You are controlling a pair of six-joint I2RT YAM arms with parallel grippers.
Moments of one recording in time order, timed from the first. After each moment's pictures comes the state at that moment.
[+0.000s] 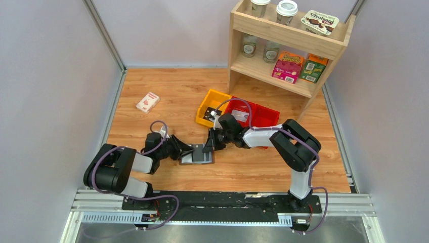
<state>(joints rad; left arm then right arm) -0.20 1.42 0.12 0.70 0.57 -1.05 0.79 1.89 0.95 0.20 -0.48 0.67</state>
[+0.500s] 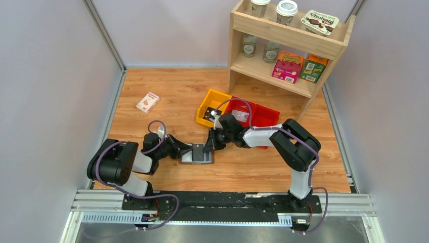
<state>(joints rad) -0.16 1.52 0.12 0.87 0.63 -1.11 0.78 1.89 0.95 0.20 -0.50 0.67</state>
